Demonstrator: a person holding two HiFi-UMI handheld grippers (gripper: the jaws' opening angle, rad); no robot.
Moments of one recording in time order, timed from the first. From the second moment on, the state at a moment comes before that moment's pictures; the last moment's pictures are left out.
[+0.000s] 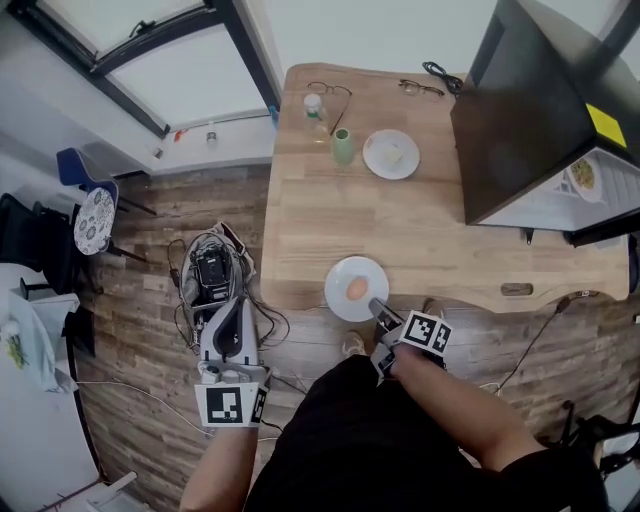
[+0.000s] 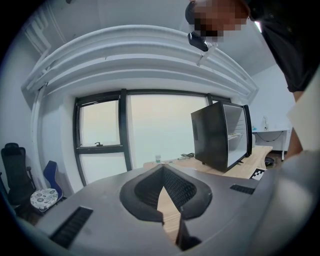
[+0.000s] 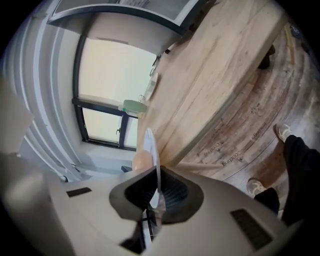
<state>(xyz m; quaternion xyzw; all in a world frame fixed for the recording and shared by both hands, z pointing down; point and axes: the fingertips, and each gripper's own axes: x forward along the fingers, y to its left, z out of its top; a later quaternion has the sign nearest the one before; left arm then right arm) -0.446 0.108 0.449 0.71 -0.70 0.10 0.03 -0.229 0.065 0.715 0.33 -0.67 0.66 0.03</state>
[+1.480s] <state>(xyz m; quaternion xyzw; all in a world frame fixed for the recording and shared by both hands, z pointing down) -0.213 -0.067 0.406 0.82 -0.57 0.02 0.00 0.043 -0.039 0.605 0.44 -0.67 0.59 -0.09</state>
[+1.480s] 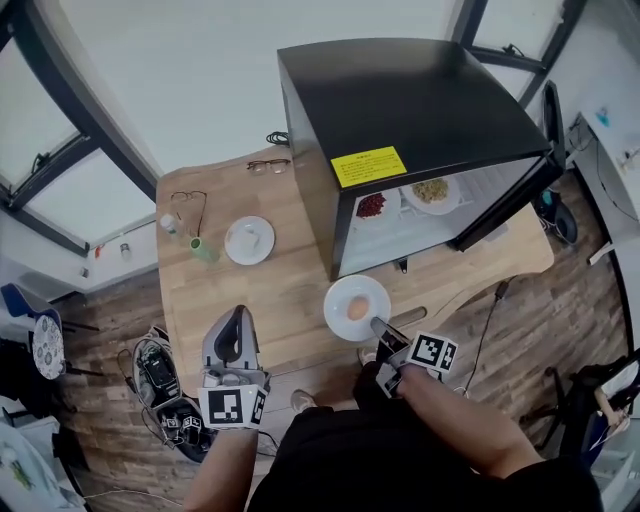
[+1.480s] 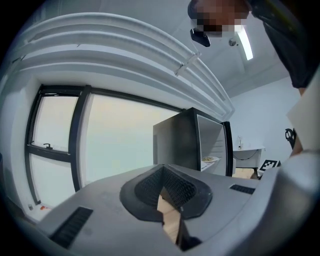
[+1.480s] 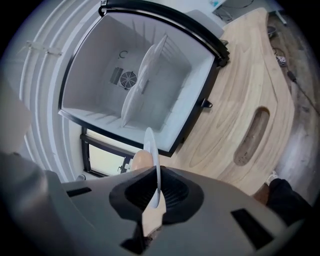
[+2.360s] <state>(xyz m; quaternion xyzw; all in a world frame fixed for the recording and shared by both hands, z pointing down) -0.129 -0.159 0.390 0.83 -0.56 0.06 -0.03 0.117 -0.153 0.608 0.44 -0.68 0.58 -0.11</state>
